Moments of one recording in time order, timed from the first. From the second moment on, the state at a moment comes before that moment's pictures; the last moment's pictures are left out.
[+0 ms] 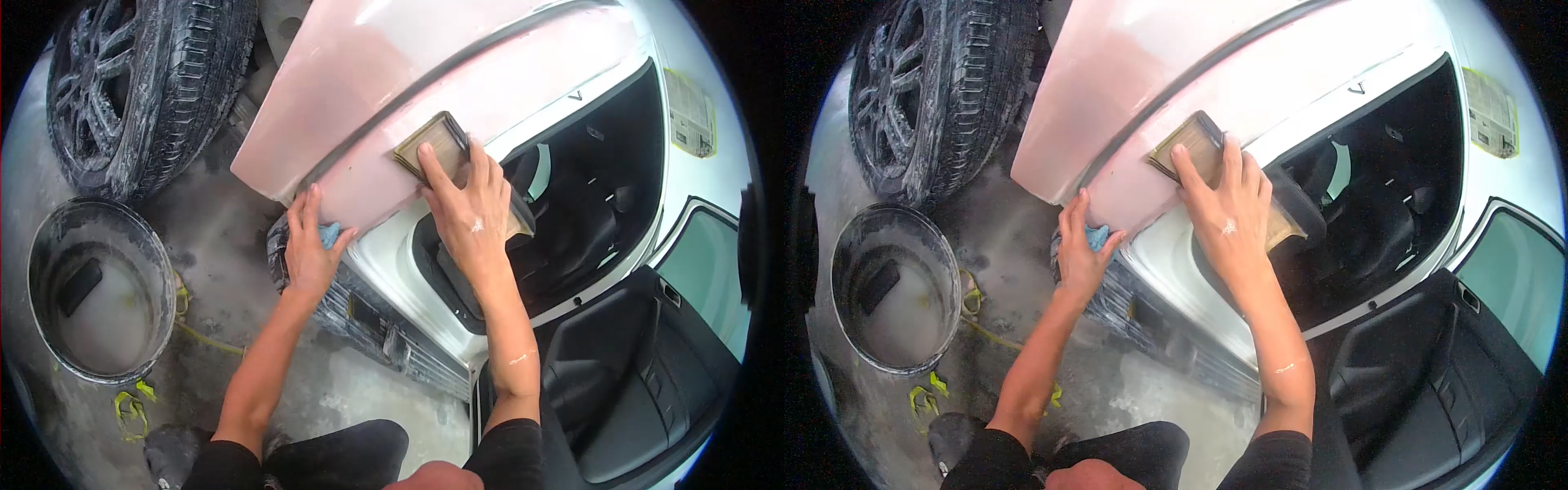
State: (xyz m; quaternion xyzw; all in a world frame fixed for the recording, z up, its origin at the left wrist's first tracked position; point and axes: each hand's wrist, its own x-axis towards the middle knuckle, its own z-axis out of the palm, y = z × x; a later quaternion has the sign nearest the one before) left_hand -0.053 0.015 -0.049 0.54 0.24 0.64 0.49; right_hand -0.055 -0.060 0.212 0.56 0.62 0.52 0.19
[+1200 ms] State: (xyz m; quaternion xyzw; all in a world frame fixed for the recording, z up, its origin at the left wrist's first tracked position) left_hand -0.058 0.017 -0.048 0.54 0.24 0.64 0.49; right_hand -0.058 -0.037 0.216 0.57 0.60 0.54 0.17
